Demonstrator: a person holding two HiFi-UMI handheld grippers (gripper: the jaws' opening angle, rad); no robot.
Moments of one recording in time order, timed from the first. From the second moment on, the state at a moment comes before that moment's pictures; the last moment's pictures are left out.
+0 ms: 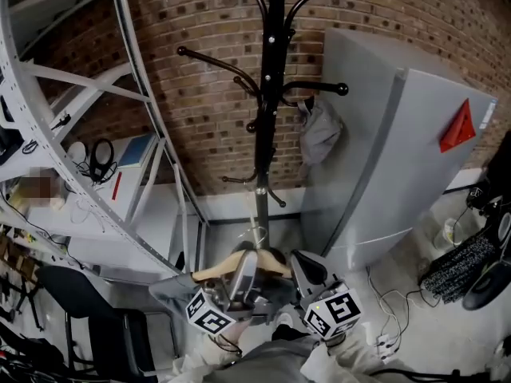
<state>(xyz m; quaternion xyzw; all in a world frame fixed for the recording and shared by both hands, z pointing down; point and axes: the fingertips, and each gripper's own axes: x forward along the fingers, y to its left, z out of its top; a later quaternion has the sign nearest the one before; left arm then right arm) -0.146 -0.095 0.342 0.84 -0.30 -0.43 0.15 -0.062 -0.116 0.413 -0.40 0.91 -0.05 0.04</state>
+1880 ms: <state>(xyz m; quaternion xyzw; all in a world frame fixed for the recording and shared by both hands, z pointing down) -0.137 -0.269 0.300 0.86 -0.25 -0.43 0.13 -0.048 -0.289 0.365 -0.44 0.89 -0.01 0.08</state>
